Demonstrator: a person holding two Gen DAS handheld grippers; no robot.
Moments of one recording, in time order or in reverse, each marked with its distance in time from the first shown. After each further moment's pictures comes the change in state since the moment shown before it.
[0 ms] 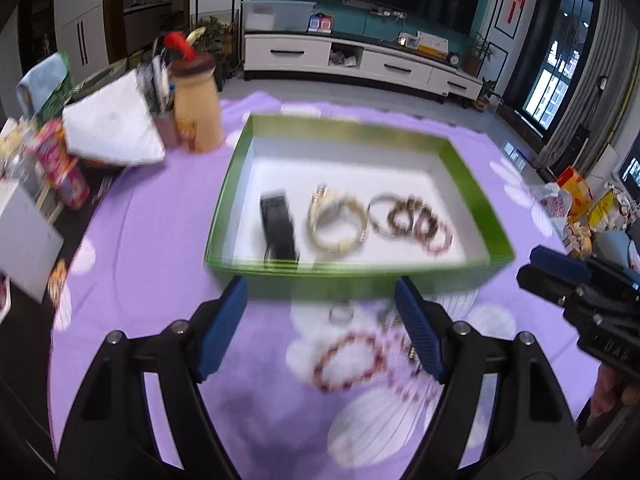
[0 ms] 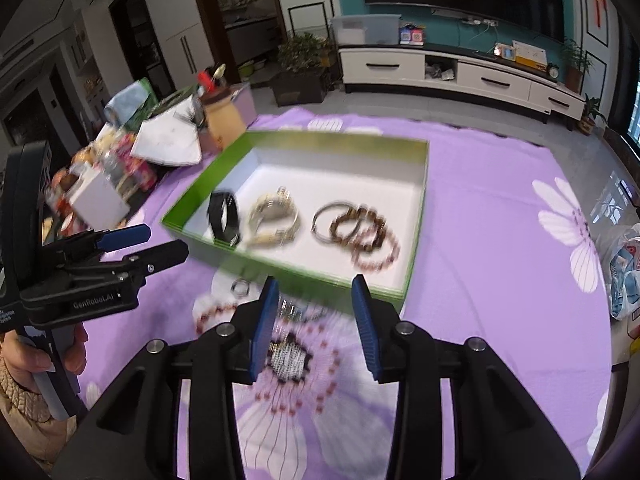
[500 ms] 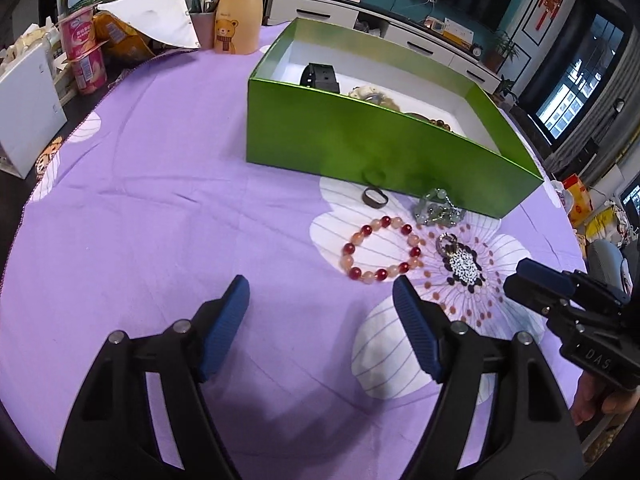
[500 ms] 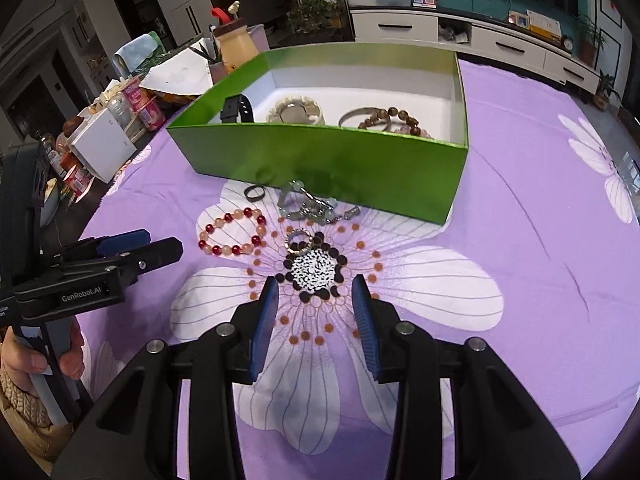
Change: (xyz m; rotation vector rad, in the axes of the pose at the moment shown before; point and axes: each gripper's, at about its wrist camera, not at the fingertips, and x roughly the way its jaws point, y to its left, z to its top) left arm 0.019 0.029 -0.079 -0.140 0.104 -0.031; right arm 0.037 0.014 -0.066 0.015 0.113 0.043
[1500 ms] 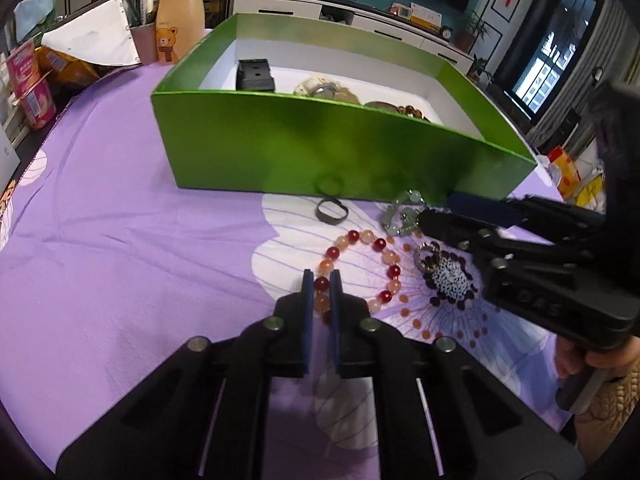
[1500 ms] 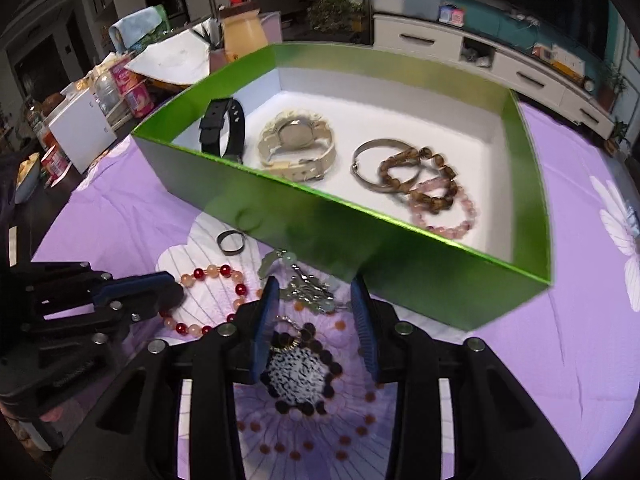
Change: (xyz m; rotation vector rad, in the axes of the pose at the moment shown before) left arm 0.032 -0.025 0.017 0.104 0.004 -0.058; right arm 0.061 0.009 0.052 -0.148 0.016 -0.027
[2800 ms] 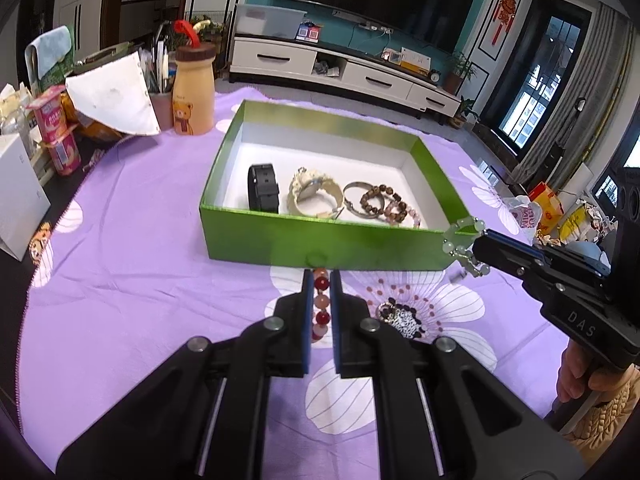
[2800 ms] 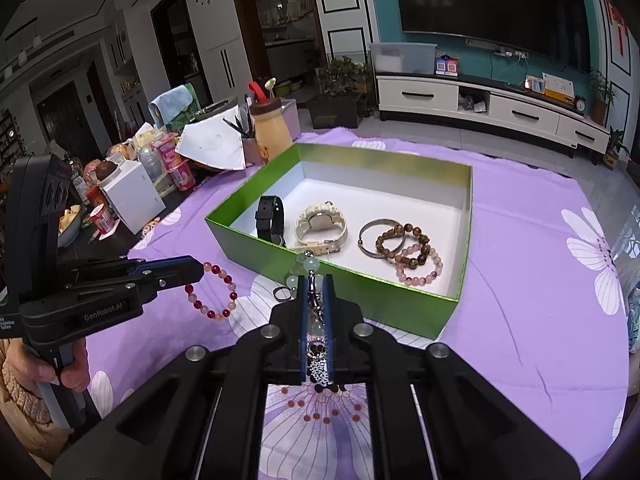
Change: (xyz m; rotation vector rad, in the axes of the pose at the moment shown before) left arm -0.080 -0.005 0.029 -0.004 -0.158 -0.032; right arm -0.112 0.001 -0.003 0.041 -0.250 0.056
